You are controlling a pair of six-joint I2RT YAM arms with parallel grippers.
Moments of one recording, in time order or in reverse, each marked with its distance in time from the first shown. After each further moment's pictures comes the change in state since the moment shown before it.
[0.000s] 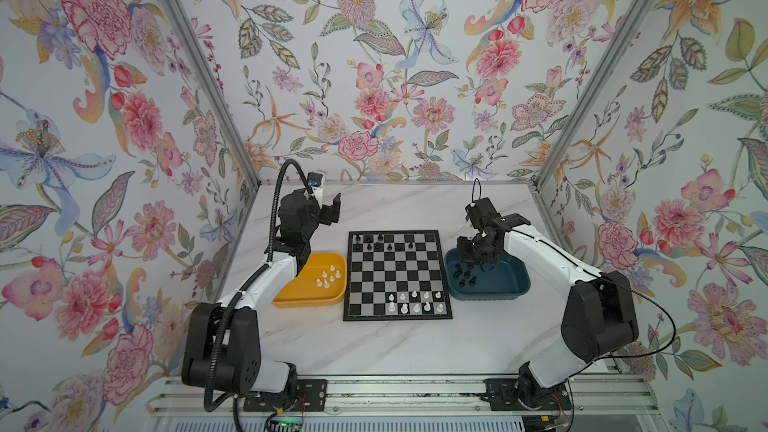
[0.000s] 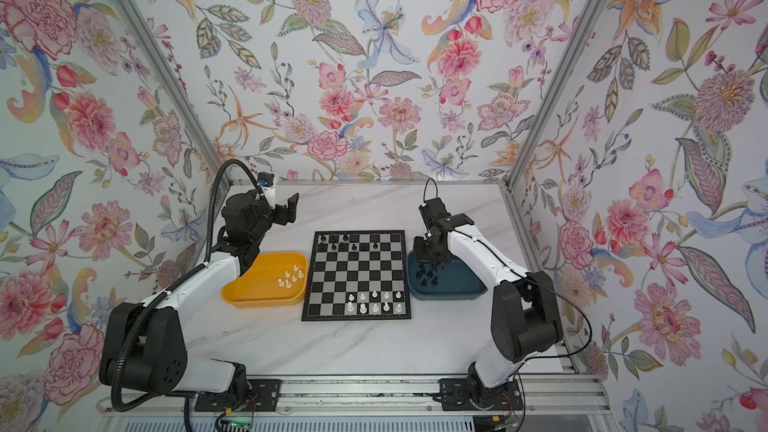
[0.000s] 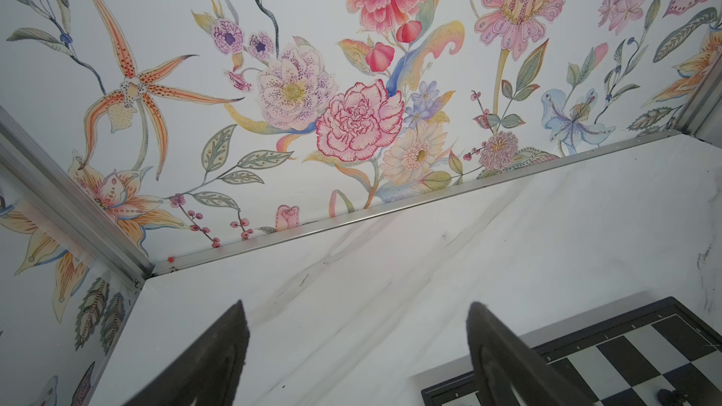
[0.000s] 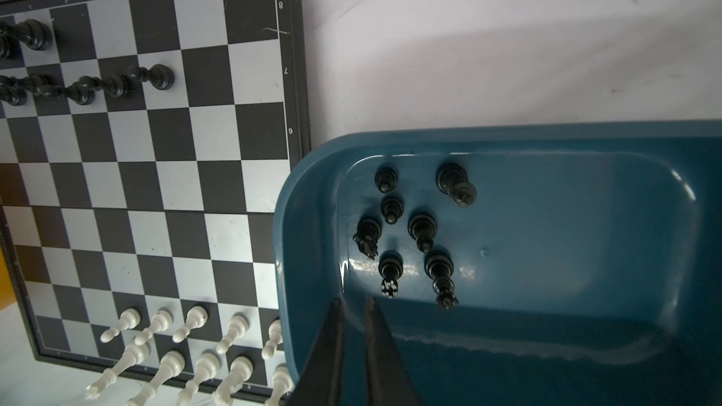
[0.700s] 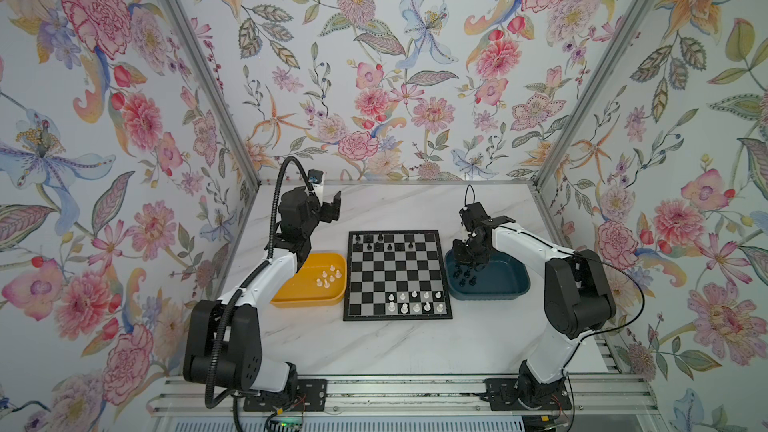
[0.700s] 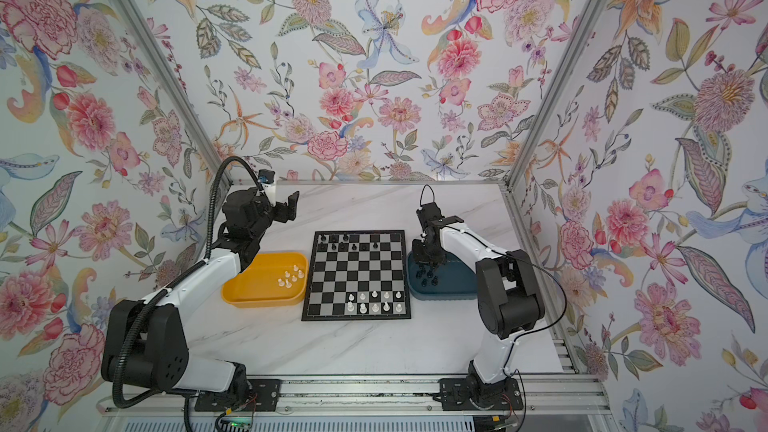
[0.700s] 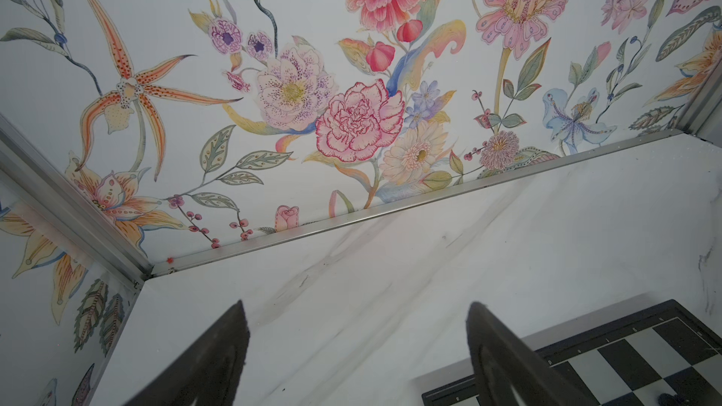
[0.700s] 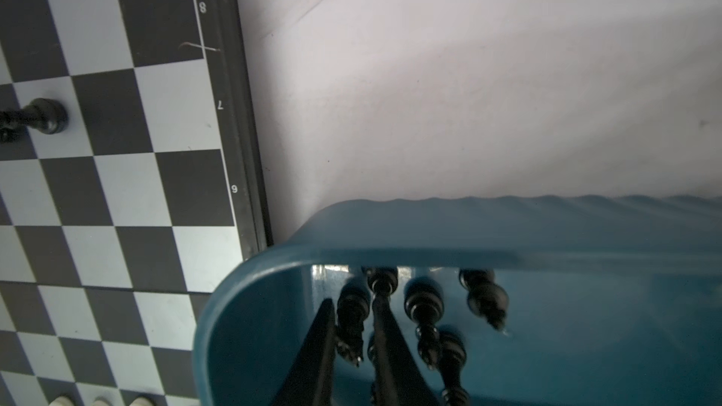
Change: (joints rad) left arm 0.000 0.018 0.037 -0.033 0.000 0.000; right arm -0.023 0.161 -0.006 0.105 0.006 0.000
